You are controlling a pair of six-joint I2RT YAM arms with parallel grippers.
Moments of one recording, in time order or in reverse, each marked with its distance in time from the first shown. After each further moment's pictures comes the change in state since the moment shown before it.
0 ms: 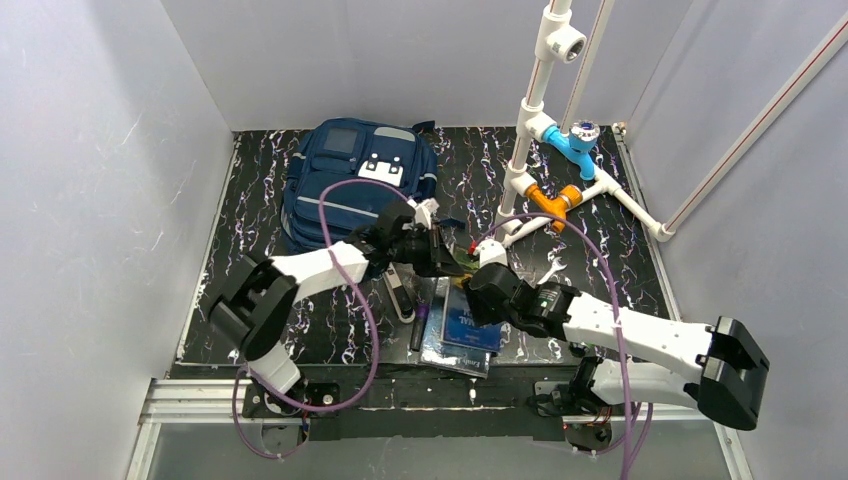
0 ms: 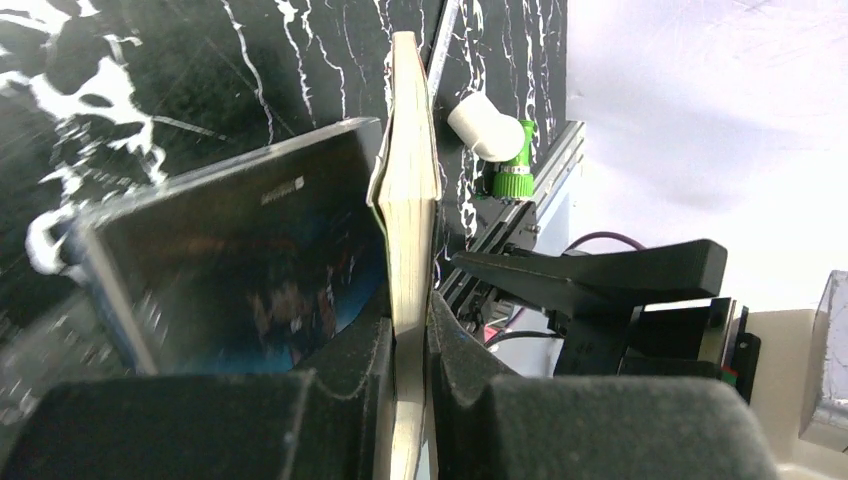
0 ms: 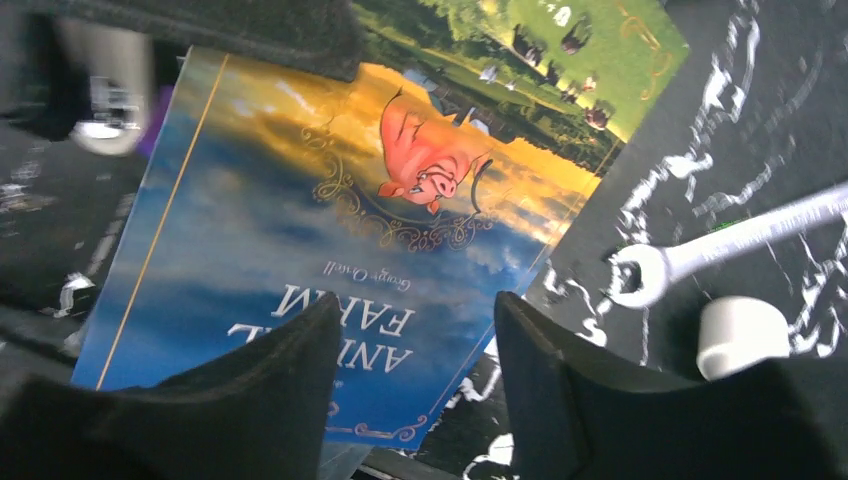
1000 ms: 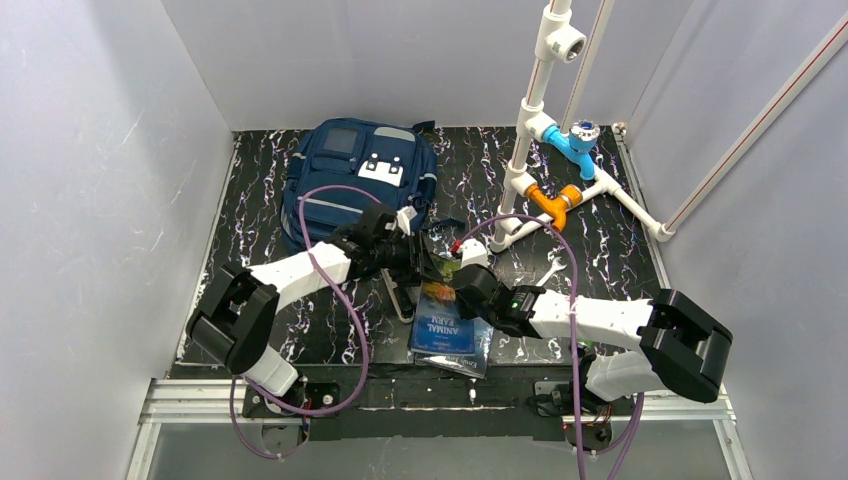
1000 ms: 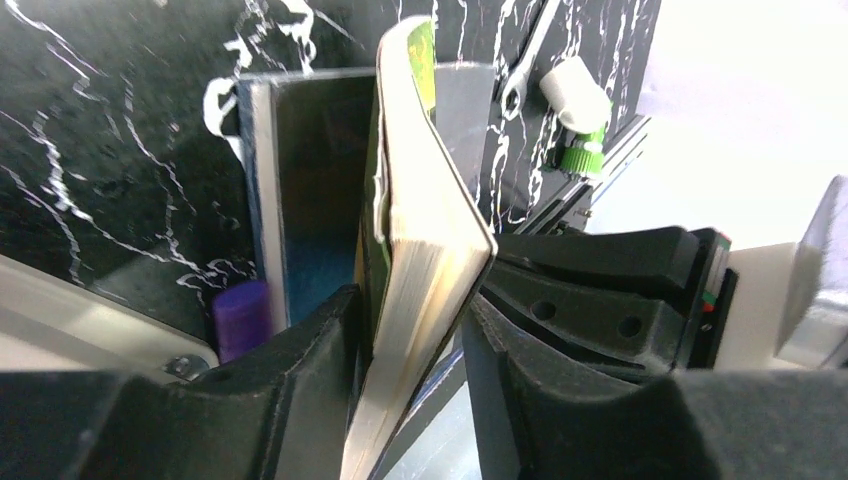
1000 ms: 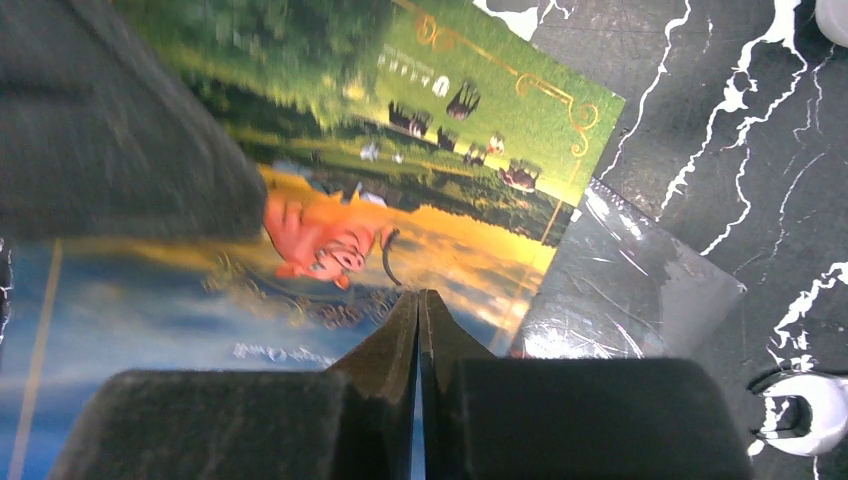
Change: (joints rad) left arm 0.099 -0.147 -0.044 -0.309 -0.016 0.096; right arm 0.027 0.209 -0.059 0.422 -0.016 0.048
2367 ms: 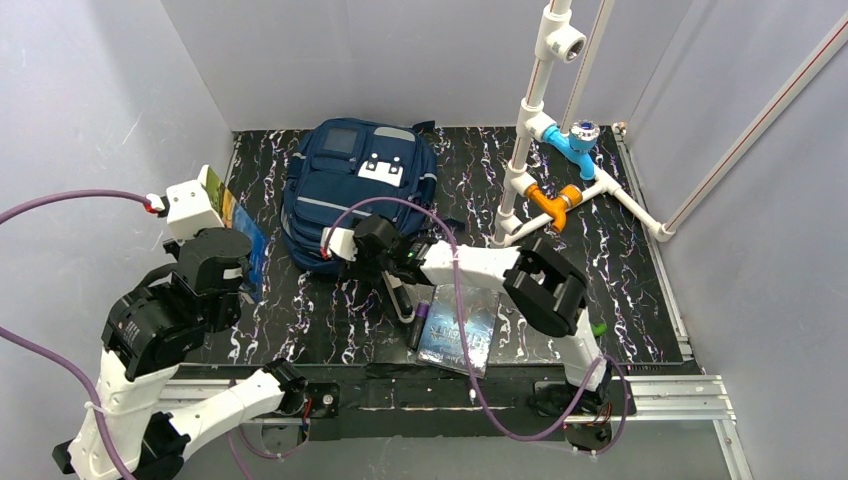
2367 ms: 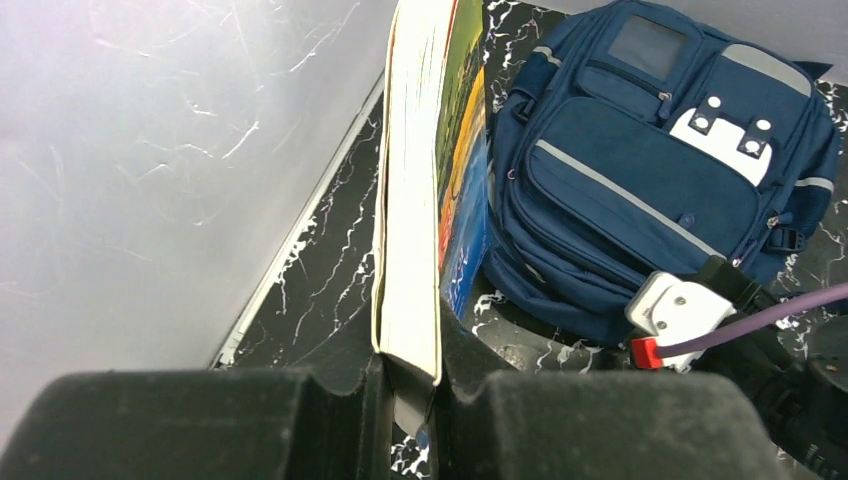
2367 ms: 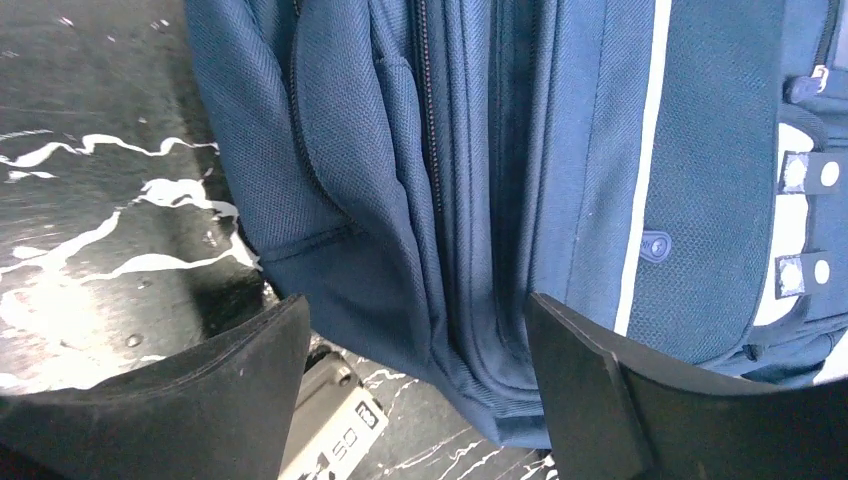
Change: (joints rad) left arm -0.119 -0.748 0.647 -1.217 -1.612 0.282; right arm 0.013 0.704 0.840 0.088 -0.279 -1.090
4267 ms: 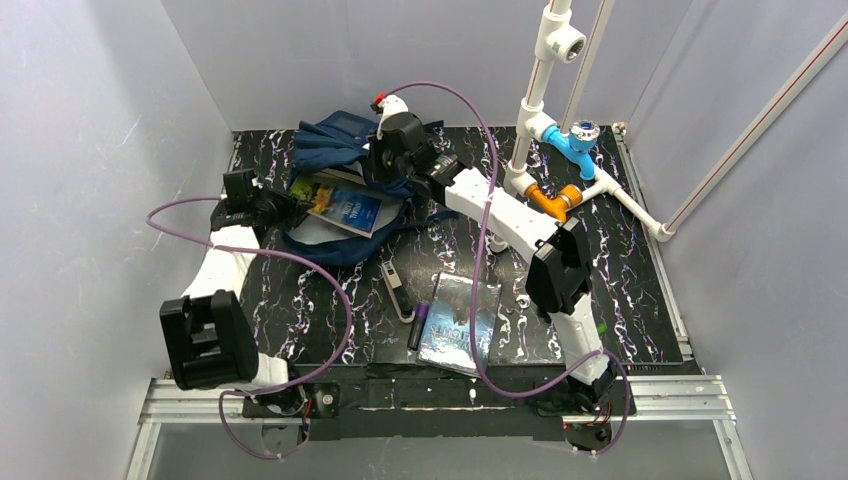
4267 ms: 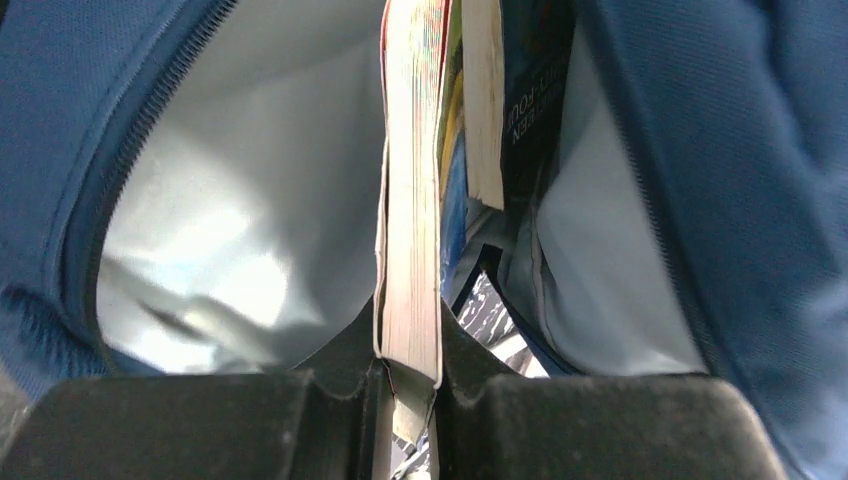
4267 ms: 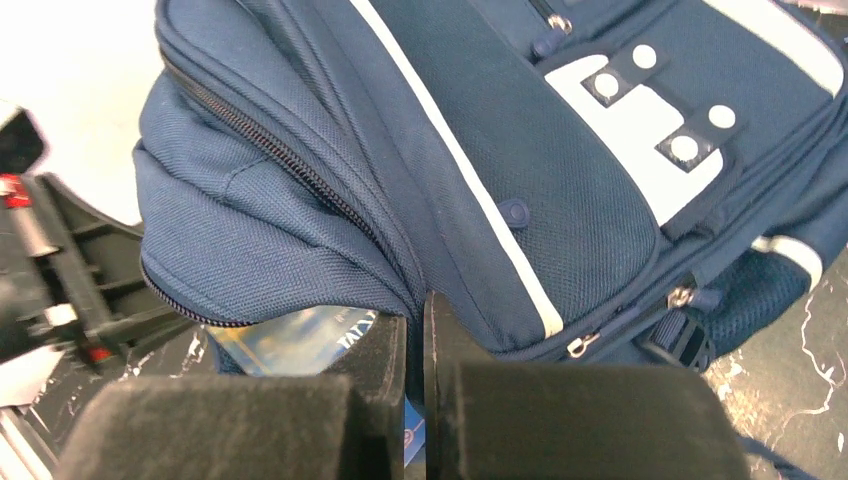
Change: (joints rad) left arm 0.870 0.581 -0.536 1.028 1.368 -0.533; right arm -0.245 0.081 0.580 -0.315 -0.015 0.923
